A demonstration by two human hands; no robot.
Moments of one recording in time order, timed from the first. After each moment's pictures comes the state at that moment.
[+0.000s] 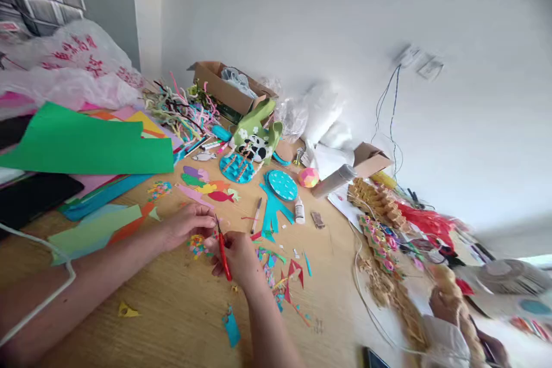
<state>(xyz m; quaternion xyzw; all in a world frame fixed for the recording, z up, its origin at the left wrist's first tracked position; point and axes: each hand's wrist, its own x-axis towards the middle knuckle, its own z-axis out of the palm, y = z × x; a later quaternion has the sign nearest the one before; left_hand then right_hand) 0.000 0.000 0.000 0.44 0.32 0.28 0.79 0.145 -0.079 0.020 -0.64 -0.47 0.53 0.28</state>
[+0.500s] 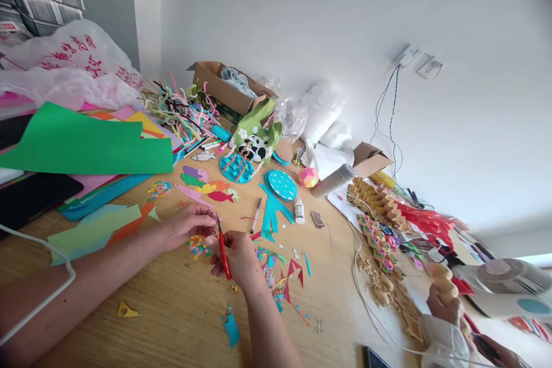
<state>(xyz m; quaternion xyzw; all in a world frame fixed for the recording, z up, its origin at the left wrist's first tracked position) 0.001 0.000 0.000 0.41 0.31 0.29 0.81 0.144 -0.081 0.014 -0.64 -0.46 0.54 0.29</state>
